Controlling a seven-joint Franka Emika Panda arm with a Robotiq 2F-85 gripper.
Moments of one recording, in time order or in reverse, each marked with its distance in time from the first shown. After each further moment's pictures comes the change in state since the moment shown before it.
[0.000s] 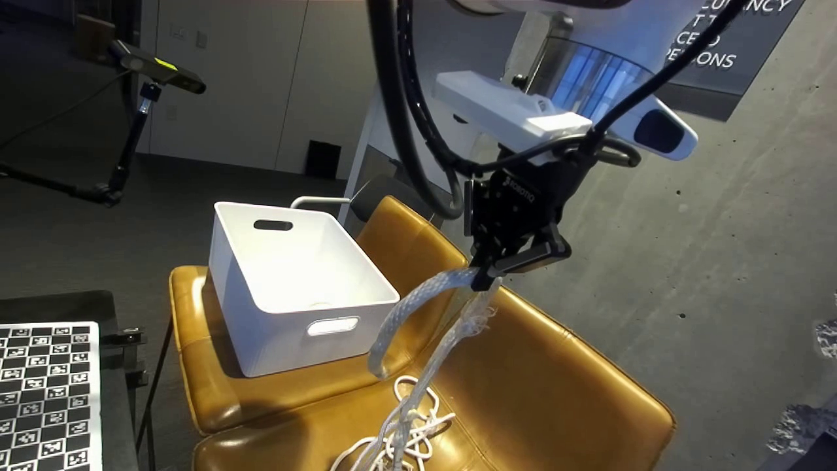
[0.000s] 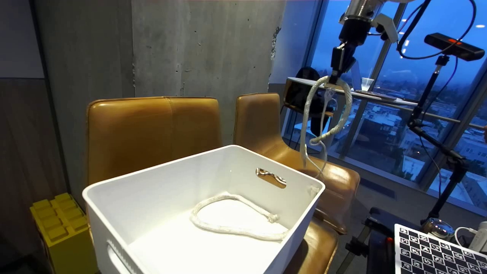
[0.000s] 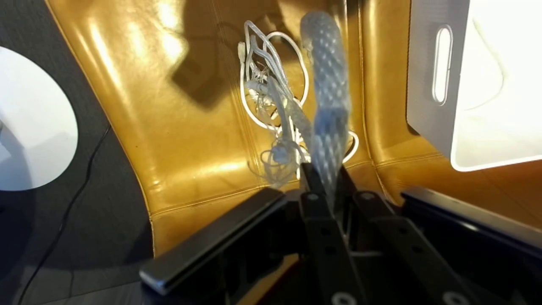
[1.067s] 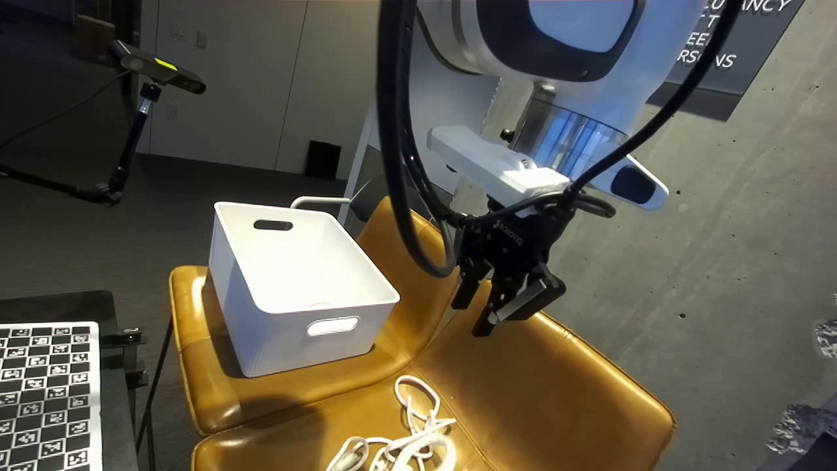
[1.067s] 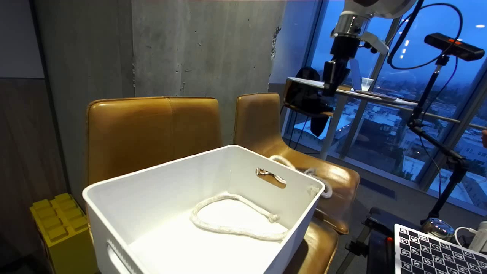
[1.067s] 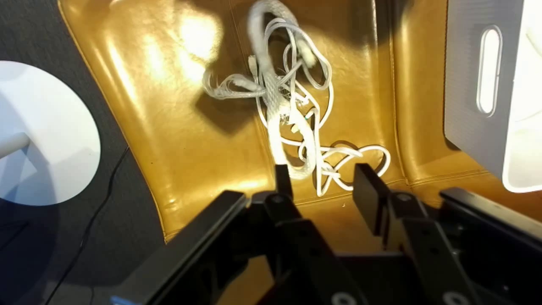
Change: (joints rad) arm 0.013 0.072 0.001 0.002 -0.064 0.039 0.054
